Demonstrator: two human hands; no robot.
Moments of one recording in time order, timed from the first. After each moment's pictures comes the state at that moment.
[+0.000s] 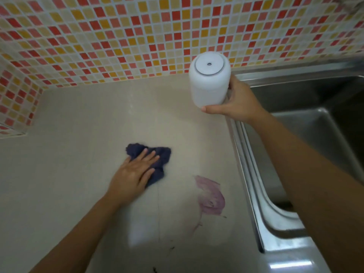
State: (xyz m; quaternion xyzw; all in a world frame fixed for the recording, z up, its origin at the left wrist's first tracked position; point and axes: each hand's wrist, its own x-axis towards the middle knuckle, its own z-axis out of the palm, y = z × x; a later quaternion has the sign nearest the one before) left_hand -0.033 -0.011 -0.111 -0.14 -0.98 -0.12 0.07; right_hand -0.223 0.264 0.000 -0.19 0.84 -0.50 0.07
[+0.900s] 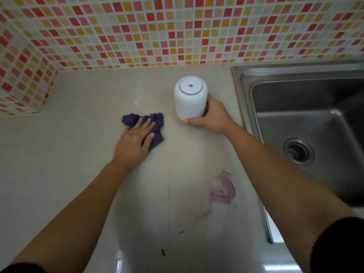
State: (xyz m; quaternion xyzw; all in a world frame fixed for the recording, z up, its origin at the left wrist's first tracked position) left_hand -0.066 -0.039 -0.112 0.01 -0.99 -0.14 0.06; right_hand -0.196 0.194 -0.071 -0.18 0.84 -0.49 0.15
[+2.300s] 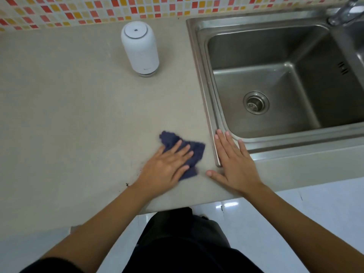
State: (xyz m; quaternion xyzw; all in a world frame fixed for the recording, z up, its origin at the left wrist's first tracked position) left_hand 0.085 0.160 -0.109 -0.25 -0.96 -0.14 0.03; right_hand 0.052 0.390 -0.093 -0.23 0.96 -0.05 0.11
